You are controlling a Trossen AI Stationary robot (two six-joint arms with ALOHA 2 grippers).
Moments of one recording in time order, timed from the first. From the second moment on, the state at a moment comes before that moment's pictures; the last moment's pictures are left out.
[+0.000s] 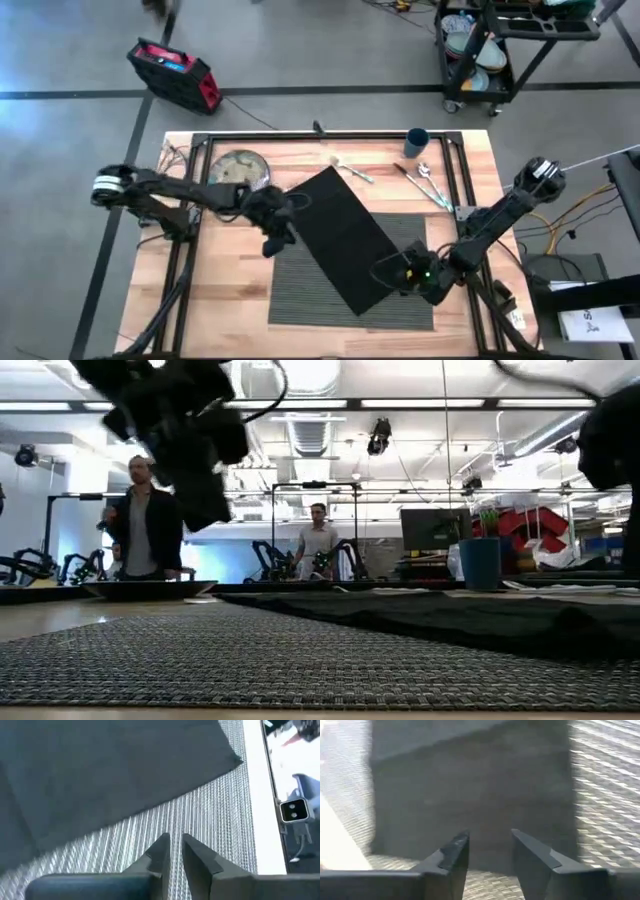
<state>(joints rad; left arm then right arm) 0.02 1.32 0.66 -0.14 0.32 -0.38 0.77 1.40 0.58 -0.40 0.42 1.86</state>
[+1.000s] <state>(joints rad) -0.09 1.49 0.68 0.17 0.21 -0.33 0.74 1.44 0.63 -0.34 0.59 1.85</state>
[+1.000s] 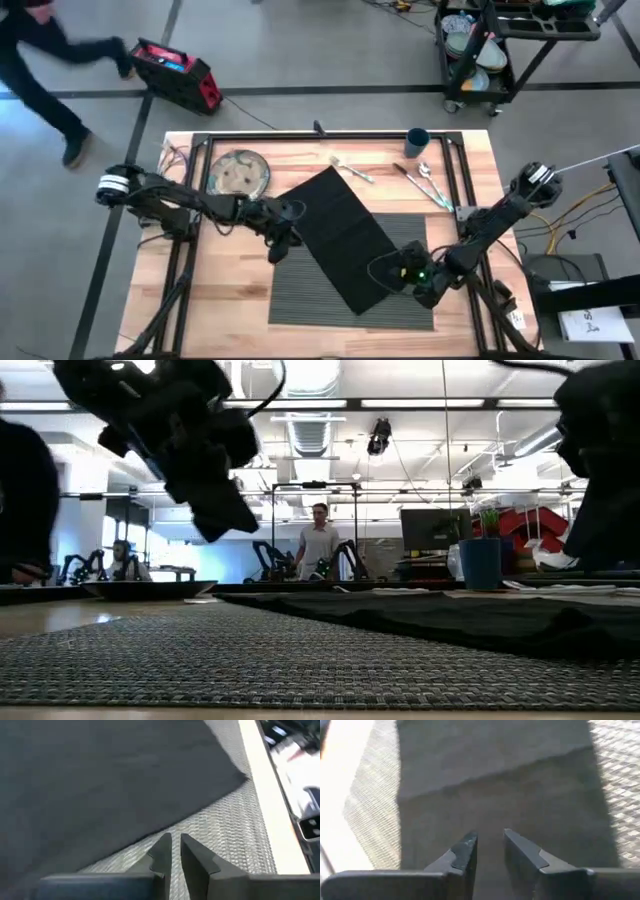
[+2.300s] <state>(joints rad) -0.28 2.16 1.37 0.03 0.21 -0.49 0.73 1.33 0.52 -0.59 0.31 1.74</state>
